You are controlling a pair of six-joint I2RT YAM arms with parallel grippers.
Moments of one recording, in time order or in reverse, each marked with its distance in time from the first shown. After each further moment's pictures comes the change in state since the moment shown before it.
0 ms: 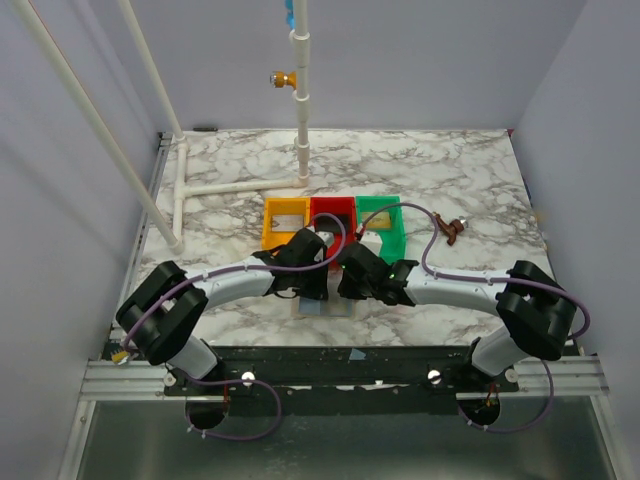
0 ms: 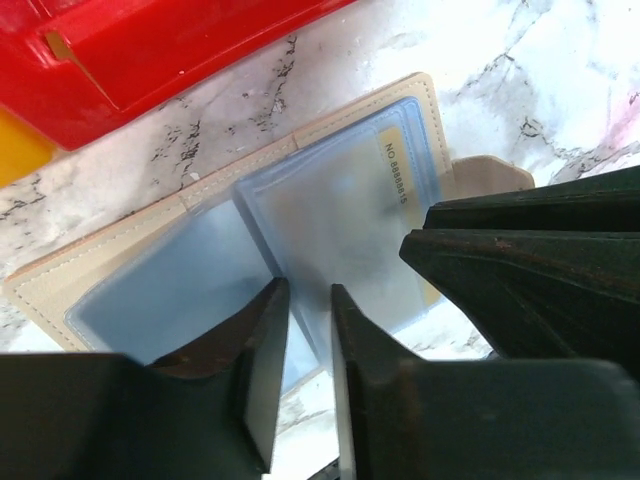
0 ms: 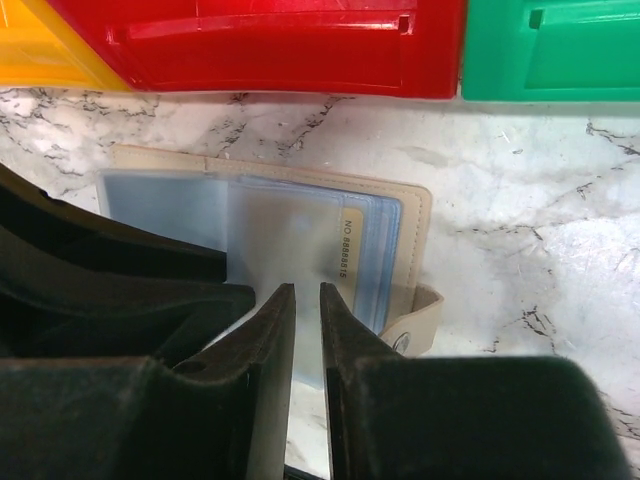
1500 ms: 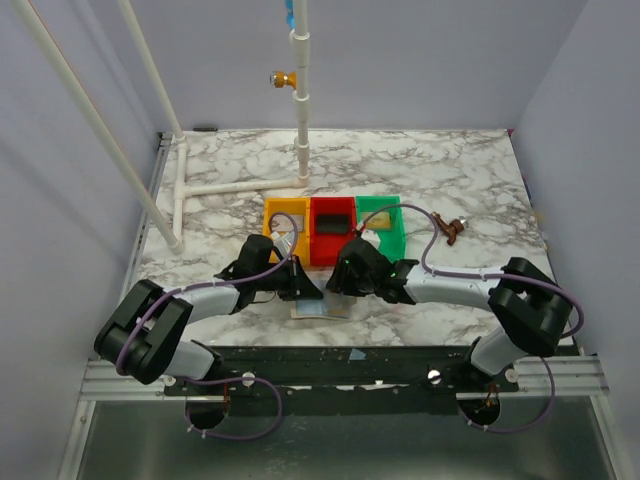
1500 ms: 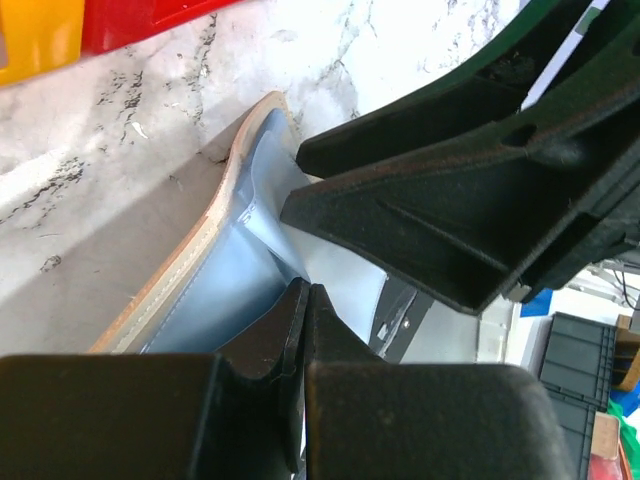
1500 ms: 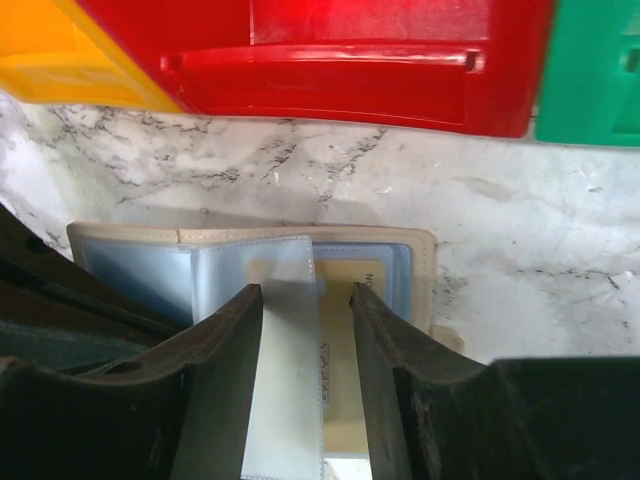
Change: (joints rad) left arm 0.270 -0.144 -0.357 0.546 0.494 -0.283; right arm -0.039 0.035 -0.021 0.144 -0.101 0.003
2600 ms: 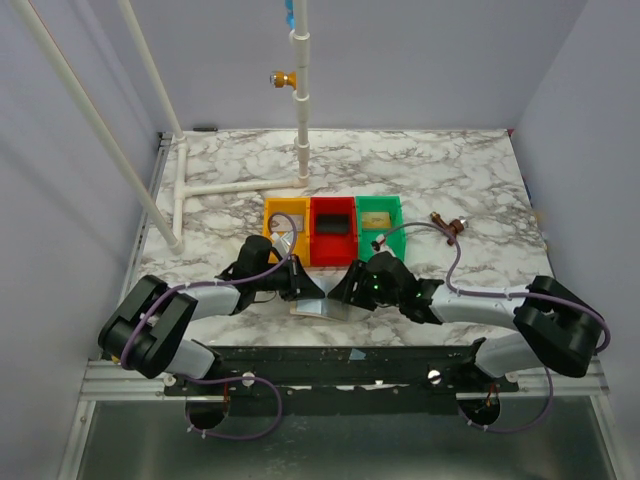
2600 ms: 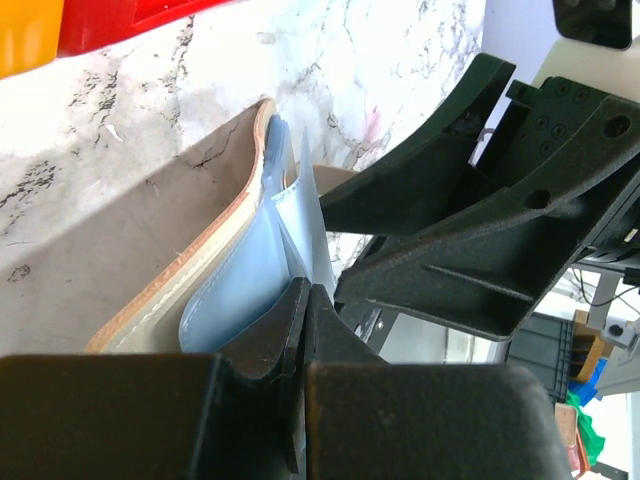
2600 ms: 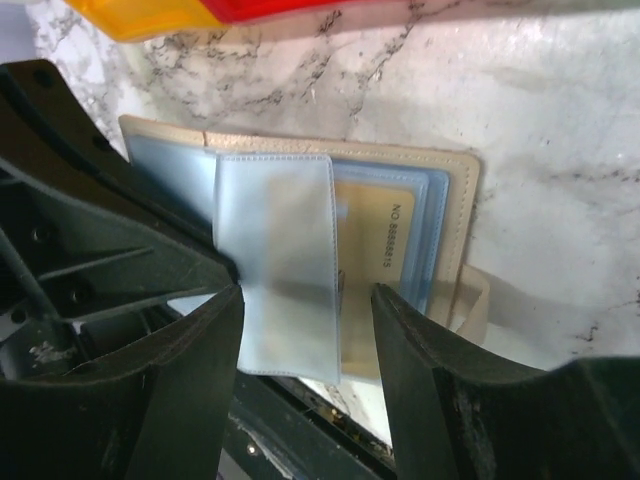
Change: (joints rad) left arm 0.008 0.037 -0.022 0.111 0.047 -0.074; right arm -0.029 -0.177 -0.273 0.267 -0.173 0.129
